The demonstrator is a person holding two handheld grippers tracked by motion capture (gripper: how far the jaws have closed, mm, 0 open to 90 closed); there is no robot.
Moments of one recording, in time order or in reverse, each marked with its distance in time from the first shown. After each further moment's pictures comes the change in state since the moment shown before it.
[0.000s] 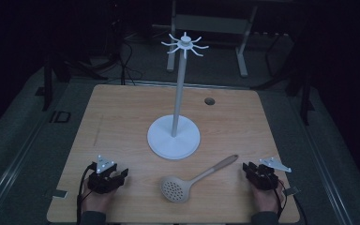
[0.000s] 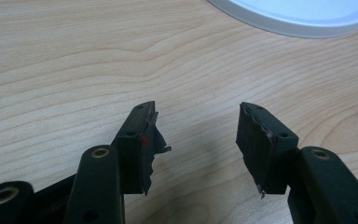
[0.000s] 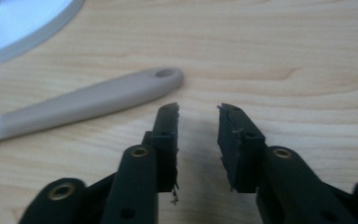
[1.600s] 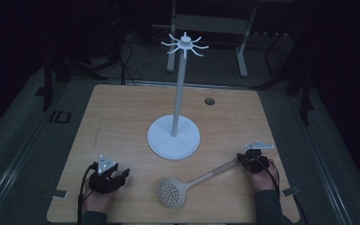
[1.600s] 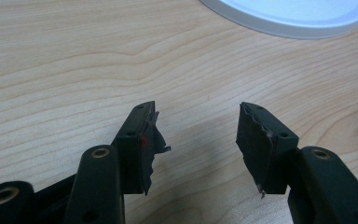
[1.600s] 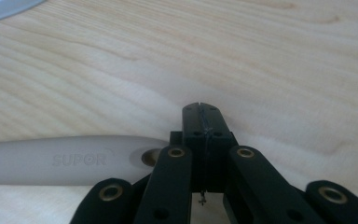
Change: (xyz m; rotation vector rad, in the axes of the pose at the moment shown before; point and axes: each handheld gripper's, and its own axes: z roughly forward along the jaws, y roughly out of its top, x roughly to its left) left arm -0.004 0.001 0.000 -0.007 -0.006 0.012; right arm 0.003 0.041 0.045 0.186 0.069 -0.229
